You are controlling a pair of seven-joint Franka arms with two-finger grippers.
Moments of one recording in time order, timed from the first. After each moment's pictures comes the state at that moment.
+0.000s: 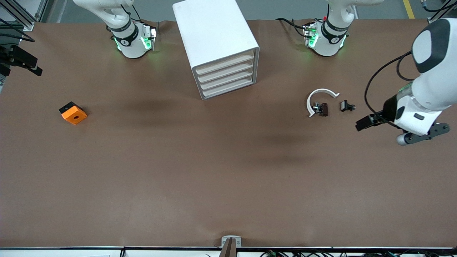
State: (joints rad) left arm -0.11 0.17 -0.03 -1.60 -0.08 1.75 -0.44; right arm -0.01 -0.15 -0.09 -1.64 0.00 1.46 -0.07
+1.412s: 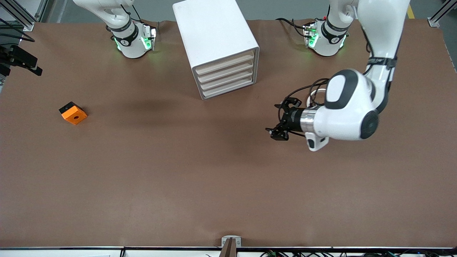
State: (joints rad) left arm -0.32 0.48 -0.07 -1.52 -0.67 1.69 -1.48; right arm -0.01 -0.15 -0.09 -1.64 0.00 1.46 -0.07
